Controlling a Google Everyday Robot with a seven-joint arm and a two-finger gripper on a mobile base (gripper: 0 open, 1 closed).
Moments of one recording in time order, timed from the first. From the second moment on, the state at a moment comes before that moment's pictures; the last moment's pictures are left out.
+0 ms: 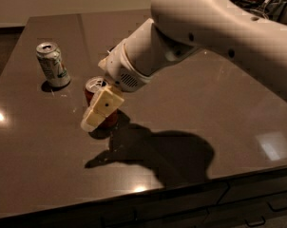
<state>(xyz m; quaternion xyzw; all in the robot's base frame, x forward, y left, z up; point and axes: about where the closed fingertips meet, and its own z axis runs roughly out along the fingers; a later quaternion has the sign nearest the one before) 0.484 0.093 0.916 -0.63 0.67 0.23 0.32</state>
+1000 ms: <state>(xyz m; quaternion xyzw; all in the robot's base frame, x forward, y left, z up) 0.505 0.122 0.918 -0.64 0.66 0.25 0.31</state>
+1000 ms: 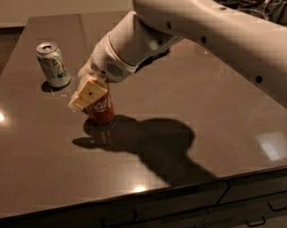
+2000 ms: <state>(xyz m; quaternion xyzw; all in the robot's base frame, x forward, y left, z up) 0.538 0.185 0.950 -0.65 0.62 0.28 0.33</state>
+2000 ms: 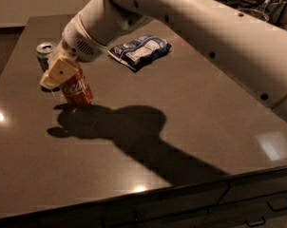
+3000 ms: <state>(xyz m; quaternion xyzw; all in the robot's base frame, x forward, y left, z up) 0.592 0.203 0.942 -0.63 0.62 0.29 0.36</state>
